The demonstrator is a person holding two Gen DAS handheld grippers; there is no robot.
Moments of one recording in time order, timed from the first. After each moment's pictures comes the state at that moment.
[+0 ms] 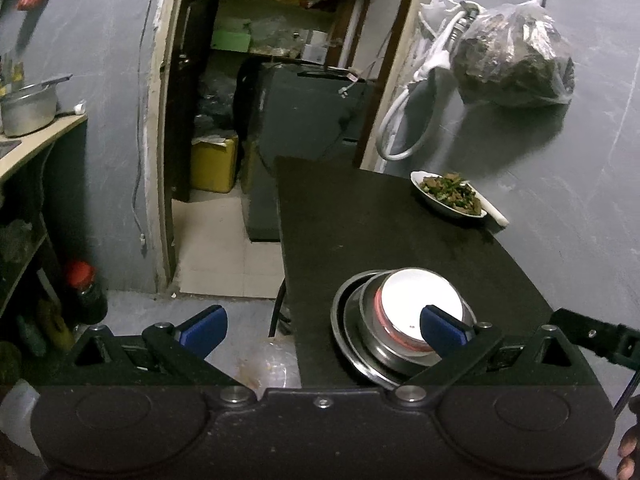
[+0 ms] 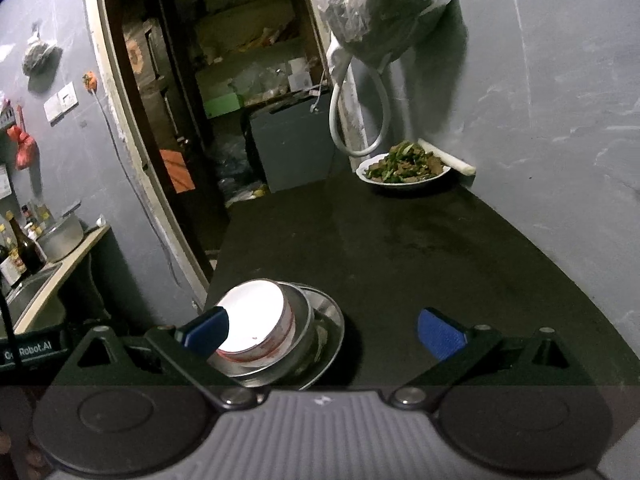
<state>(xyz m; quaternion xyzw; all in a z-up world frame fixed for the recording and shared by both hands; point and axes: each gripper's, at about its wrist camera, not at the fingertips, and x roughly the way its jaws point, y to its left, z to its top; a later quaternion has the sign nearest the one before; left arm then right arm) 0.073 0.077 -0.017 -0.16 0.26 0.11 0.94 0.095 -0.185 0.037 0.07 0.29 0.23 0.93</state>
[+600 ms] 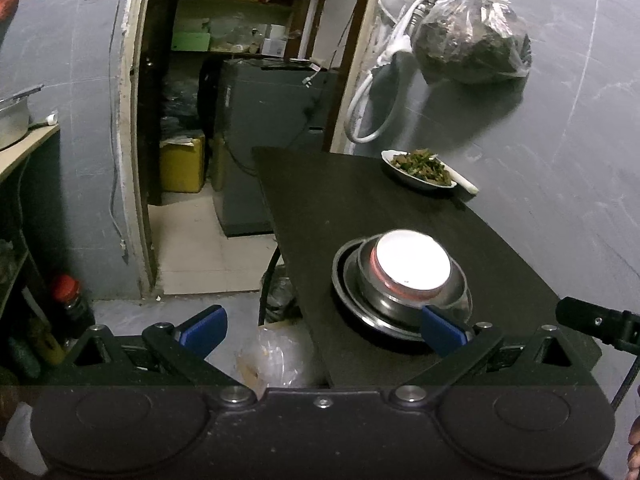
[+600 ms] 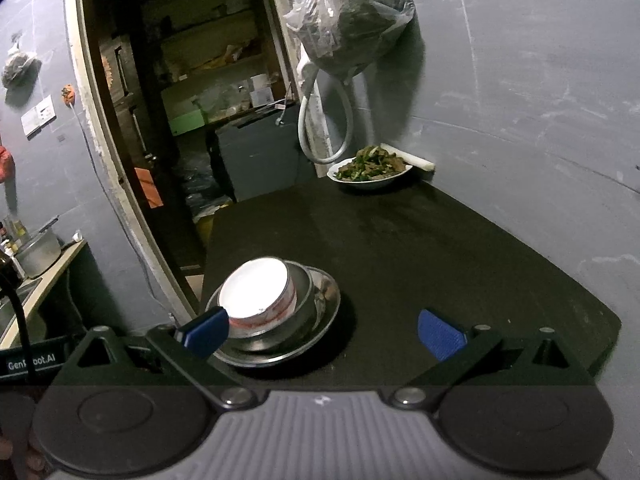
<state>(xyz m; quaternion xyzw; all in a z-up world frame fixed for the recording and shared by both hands) 0.030 0.090 -0.028 -0.13 0.27 0.05 0.95 0.021 -0.179 0.033 0.08 0.28 0.16 0.94</state>
